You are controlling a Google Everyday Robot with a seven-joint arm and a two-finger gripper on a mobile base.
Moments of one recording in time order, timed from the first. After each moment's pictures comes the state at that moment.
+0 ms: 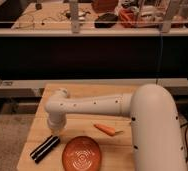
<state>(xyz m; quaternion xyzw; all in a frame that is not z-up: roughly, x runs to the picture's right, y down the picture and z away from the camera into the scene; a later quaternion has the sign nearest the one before) -0.206 0.231 0.790 -0.13 -0.39 -0.74 0.53</state>
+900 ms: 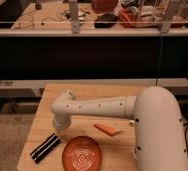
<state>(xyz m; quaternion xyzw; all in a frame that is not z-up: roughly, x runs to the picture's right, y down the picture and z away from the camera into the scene) -0.188 0.239 0.812 -0.11 -0.39 -0.76 0.51</state>
